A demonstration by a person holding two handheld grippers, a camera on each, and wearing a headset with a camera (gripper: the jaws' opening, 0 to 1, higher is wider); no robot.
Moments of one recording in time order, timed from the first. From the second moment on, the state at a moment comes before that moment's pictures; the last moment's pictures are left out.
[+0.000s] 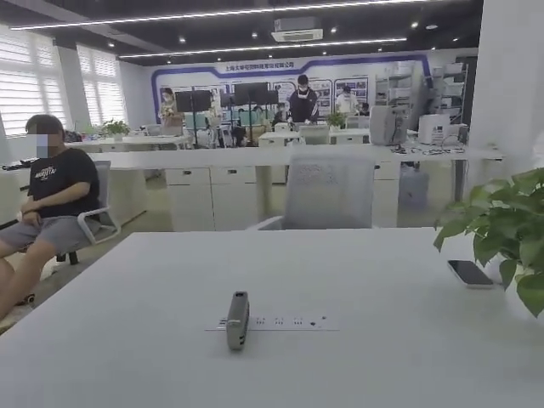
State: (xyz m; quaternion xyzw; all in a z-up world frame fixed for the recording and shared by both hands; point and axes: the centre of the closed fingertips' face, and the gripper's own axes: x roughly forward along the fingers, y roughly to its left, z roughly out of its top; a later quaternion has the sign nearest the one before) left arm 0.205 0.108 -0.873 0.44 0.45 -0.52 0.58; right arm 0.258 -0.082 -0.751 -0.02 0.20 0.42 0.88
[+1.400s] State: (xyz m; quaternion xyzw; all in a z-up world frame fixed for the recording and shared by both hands) left arm 0.247 0.150 -0.711 -0.02 0.07 -0.23 0.97; right arm 0.274 -0.104 -0.742 -0.03 0.16 0.34 0.93
